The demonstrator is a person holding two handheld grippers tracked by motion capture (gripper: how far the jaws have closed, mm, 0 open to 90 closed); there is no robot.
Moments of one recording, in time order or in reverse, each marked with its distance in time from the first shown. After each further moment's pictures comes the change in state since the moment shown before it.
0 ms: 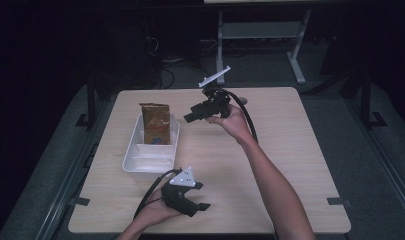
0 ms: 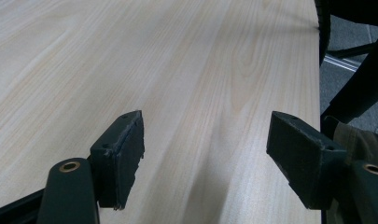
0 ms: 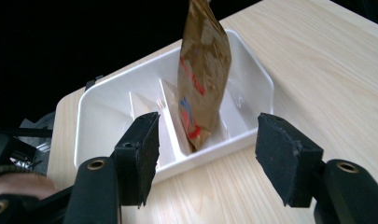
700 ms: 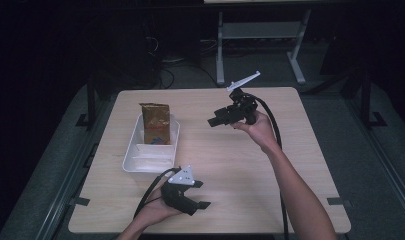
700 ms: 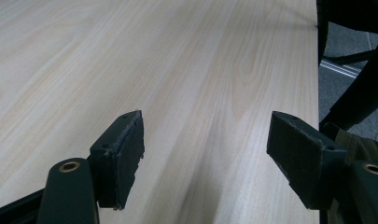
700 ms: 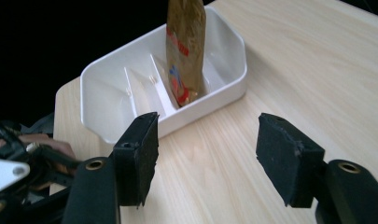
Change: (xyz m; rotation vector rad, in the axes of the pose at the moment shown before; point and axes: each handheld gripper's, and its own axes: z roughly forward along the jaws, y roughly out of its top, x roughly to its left) left arm 0.000 0.003 -0.004 -0.021 0.005 -0.008; right arm -0.002 -0.046 -0.057 -0.018 -0.050 0.053
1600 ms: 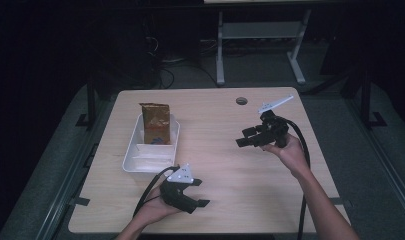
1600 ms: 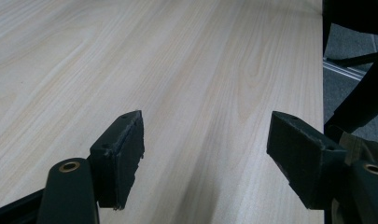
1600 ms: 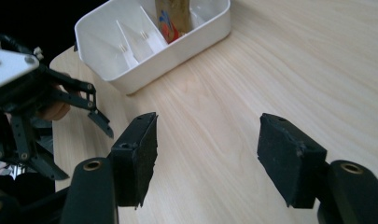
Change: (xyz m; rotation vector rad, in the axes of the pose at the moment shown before) left arm 0.003 0.001 -0.002 -0.005 0.013 -0.007; right arm 0.006 -0.085 -0.050 0.001 -0.055 0.056
